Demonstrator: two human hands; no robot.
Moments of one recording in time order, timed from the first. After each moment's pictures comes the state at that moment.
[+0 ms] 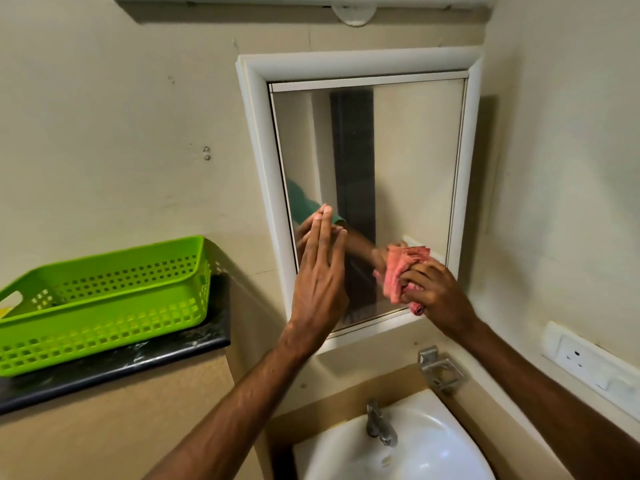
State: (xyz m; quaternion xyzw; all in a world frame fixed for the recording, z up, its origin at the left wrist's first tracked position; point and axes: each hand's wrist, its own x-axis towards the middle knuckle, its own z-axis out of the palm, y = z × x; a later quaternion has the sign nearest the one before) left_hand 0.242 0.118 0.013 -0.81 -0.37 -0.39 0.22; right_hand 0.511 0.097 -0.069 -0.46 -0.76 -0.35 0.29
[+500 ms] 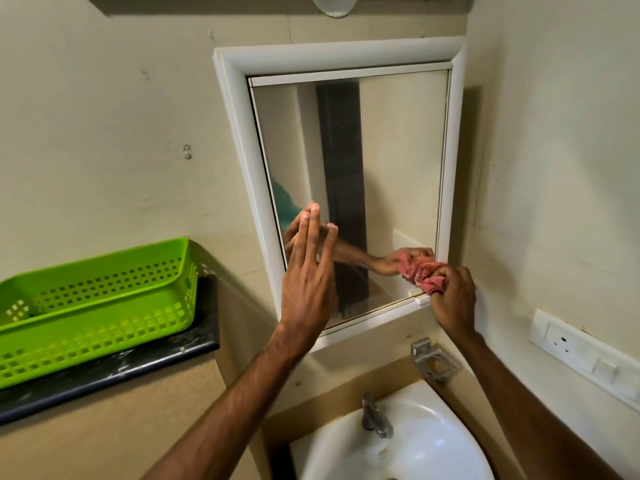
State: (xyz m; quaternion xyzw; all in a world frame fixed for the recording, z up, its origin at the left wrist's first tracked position) left_hand 0.242 0.117 0.013 -0.82 -0.38 -0.38 0.19; right_hand 0.519 0.089 -0.104 -0.74 -0.42 -0.09 0.52
